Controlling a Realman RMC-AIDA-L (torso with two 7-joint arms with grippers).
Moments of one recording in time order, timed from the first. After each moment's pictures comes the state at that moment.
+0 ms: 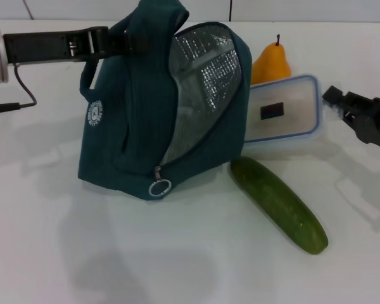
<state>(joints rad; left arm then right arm) -0.44 -2.08 0.84 1.21 1.84 1.58 -2.42 0.47 2.02 -1.36 -0.18 -0.76 -1.35 1.77</state>
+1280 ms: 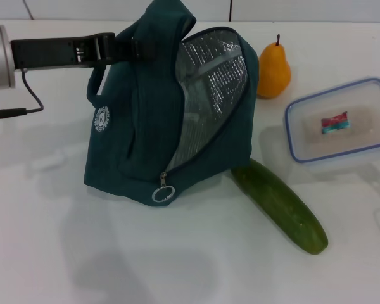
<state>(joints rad) -0.45 -2.08 0.85 1.18 1.84 1.58 -2.40 0.35 2.01 -1.28 -0.06 -0.63 -1.66 1.85</state>
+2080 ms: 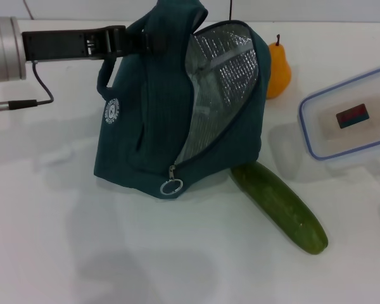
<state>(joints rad) -0.49 -2.08 0.84 1.14 1.84 1.58 -2.37 0.35 2.01 -1.27 -0.06 -0.58 -1.69 1.93</state>
